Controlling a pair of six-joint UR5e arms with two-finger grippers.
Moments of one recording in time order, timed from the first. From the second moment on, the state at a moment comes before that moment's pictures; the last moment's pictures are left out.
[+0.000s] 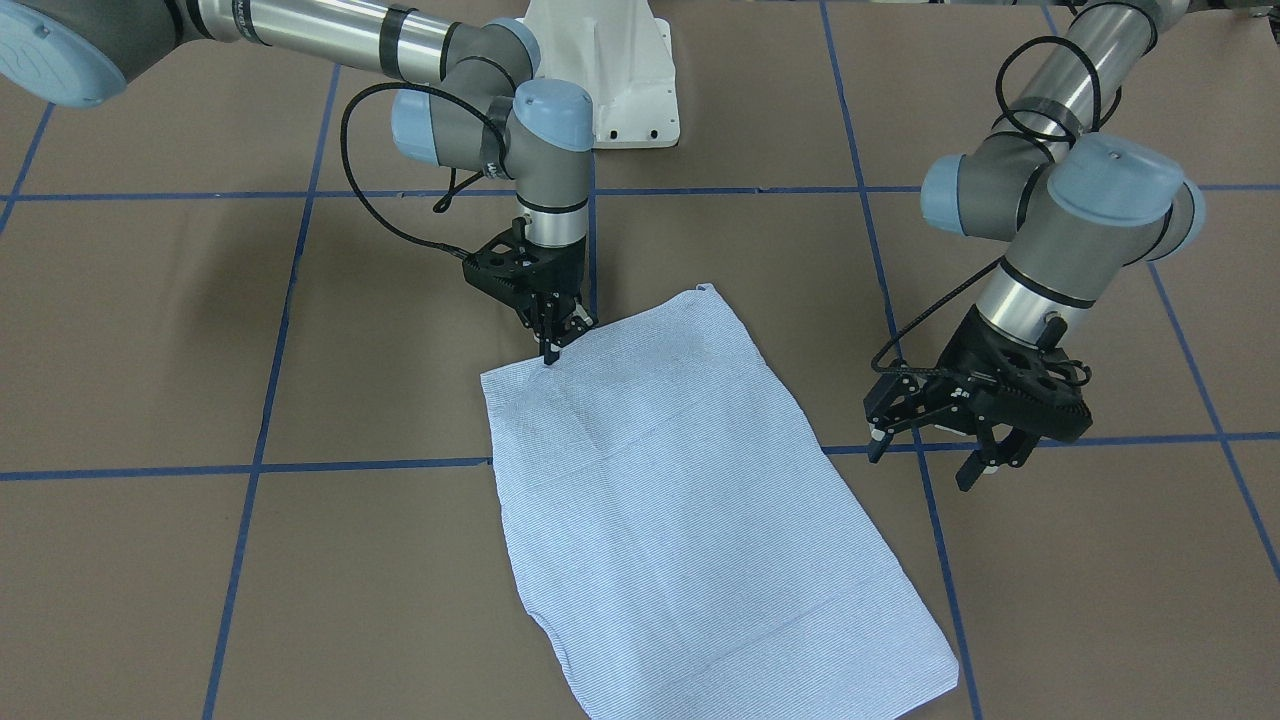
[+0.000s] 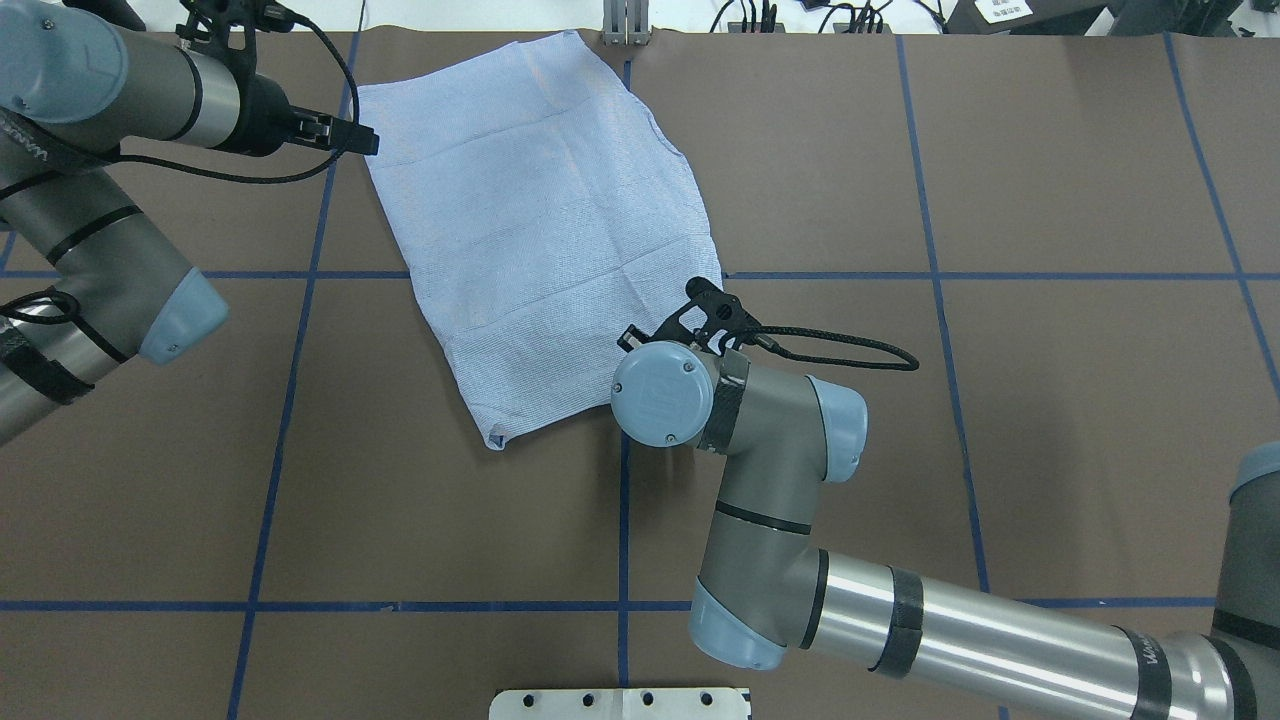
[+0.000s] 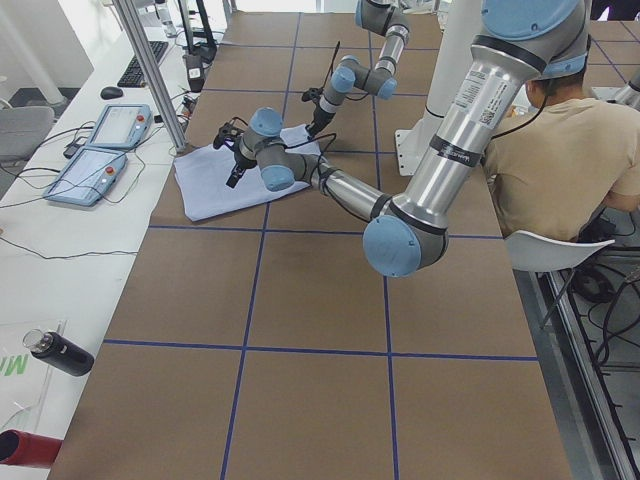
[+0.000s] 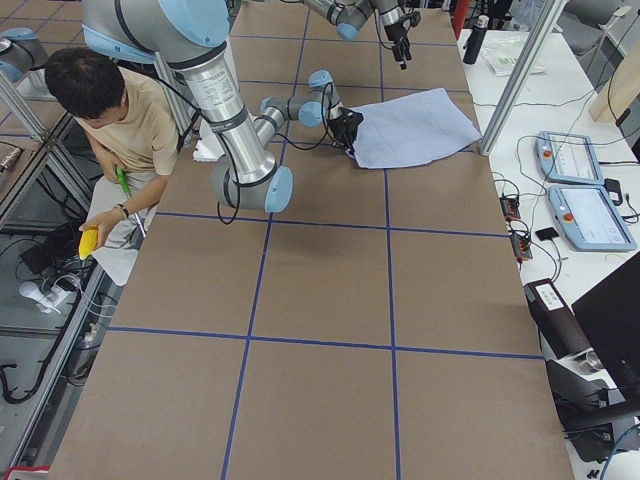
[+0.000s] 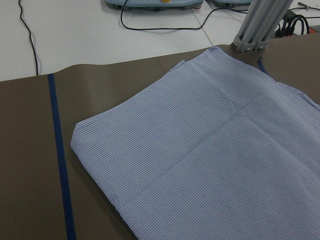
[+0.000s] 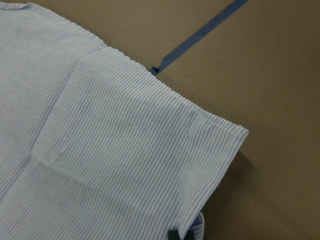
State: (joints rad) left arm -0.94 -2.04 -1.50 -2.29 -1.92 -0.80; right arm 0.38 -0.84 1.51 -1.47 1.40 2.02
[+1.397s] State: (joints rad) left arm -0.40 -1.82 -1.76 -2.37 -1.54 -1.80; right arm 0.36 -0.91 1.67 -1.47 1.32 2.02
